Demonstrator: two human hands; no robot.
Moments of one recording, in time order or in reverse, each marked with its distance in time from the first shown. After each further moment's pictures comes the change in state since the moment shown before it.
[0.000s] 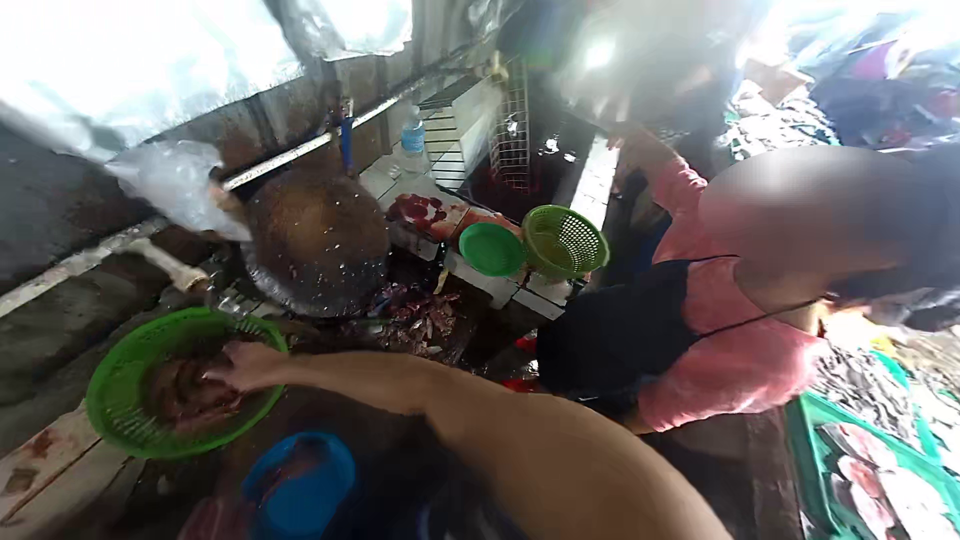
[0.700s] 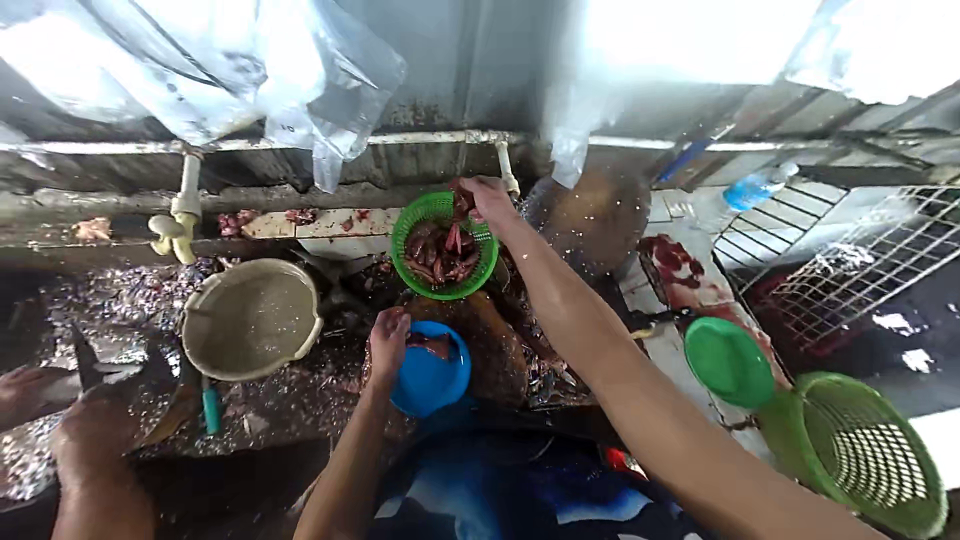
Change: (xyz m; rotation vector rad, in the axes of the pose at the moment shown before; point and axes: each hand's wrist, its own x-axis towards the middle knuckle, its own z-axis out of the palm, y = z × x) left_hand 0.027 0.004 -0.008 -0.084 0.168 -0.041; right_hand 0.075 -0.102 -0.012 0.165 -0.035 -0.004
